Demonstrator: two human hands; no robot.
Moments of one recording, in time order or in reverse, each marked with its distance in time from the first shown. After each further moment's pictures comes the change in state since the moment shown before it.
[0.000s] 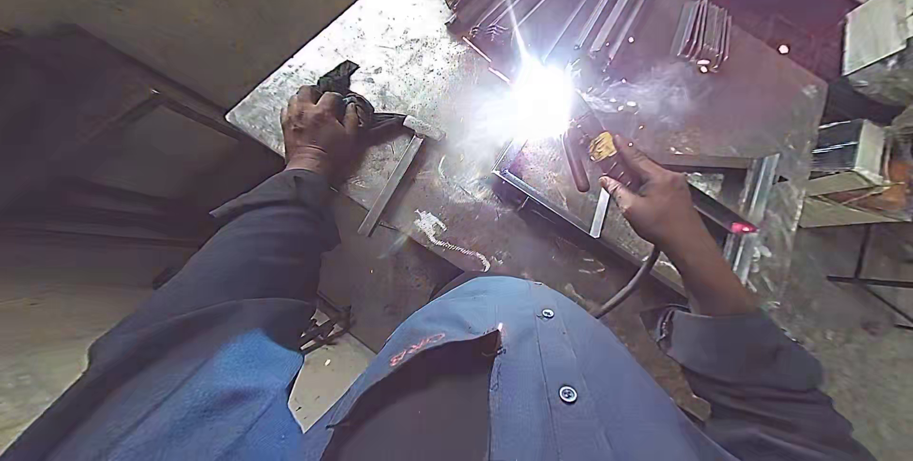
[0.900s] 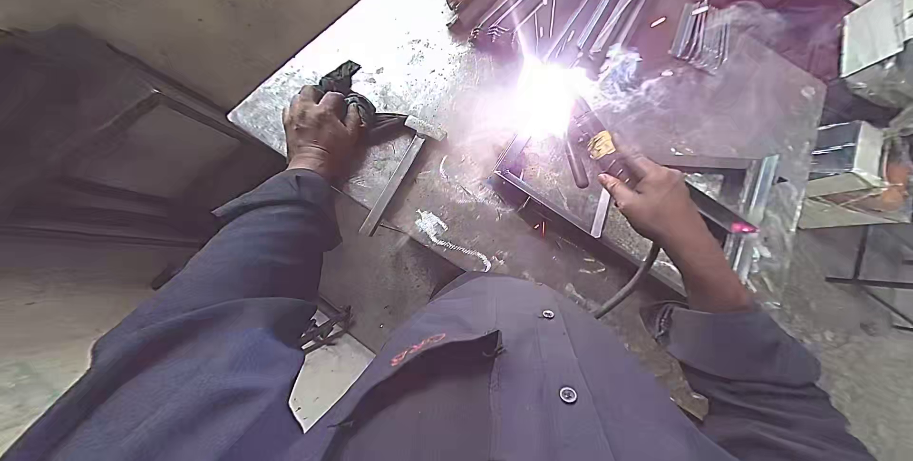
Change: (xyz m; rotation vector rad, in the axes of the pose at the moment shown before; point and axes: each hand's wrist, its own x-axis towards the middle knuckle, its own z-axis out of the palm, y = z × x) left_hand 0.002 -0.002 0.002 0.000 -0.001 -0.004; right_hand 0.005 -0.005 -0.001 -0.058 -0.020 0.000
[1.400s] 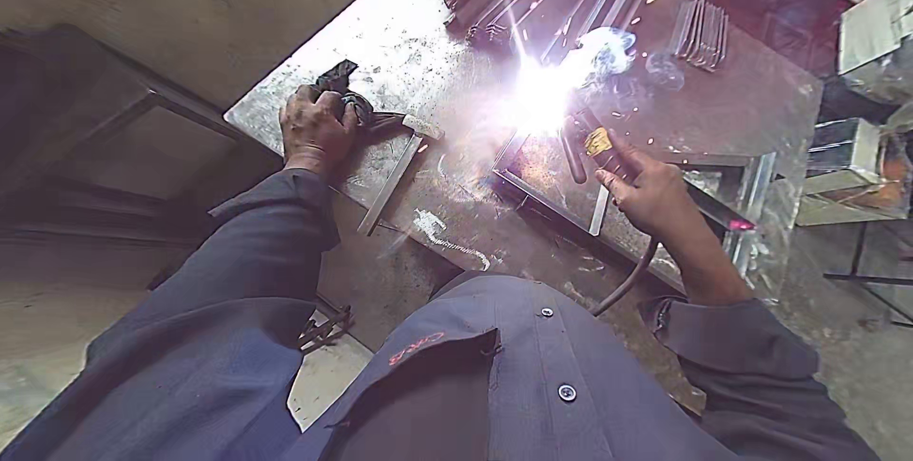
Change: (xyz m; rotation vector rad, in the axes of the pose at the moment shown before) left_hand 0.000 0.000 0.001 0.013 0.010 0.008; right_hand 0.002 -0.006 -0.005 0.033 -0.033 0.035
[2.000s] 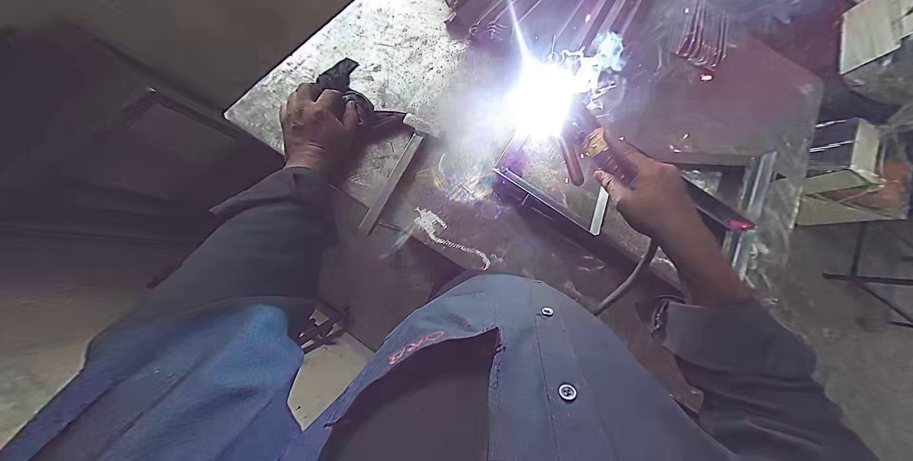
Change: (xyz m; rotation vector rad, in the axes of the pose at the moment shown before) left_hand -0.001 0.000 -0.001 -0.013 0.009 0.009; right_hand 0.000 -0.003 0.003 -0.064 -0.007 0.017
